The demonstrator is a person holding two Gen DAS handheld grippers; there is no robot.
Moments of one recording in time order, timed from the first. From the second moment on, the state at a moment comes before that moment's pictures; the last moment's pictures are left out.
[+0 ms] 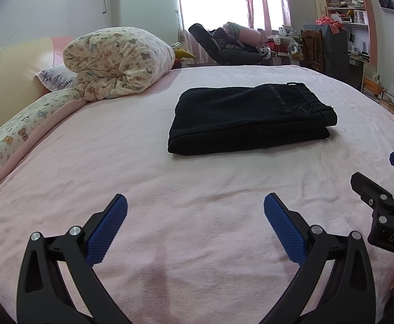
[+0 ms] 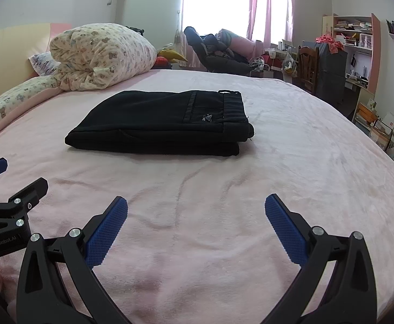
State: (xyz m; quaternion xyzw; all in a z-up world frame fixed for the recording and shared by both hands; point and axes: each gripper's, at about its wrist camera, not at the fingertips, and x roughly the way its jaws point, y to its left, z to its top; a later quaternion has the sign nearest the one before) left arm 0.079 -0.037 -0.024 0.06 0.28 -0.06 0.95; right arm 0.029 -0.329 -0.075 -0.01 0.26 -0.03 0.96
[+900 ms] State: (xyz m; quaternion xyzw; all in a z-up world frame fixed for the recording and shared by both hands) left arm 0.075 -0.042 -0.024 0.07 0.28 -0.06 0.96; right arm 0.033 -0.336 -0.078 -0.02 0.27 -0.03 0.96
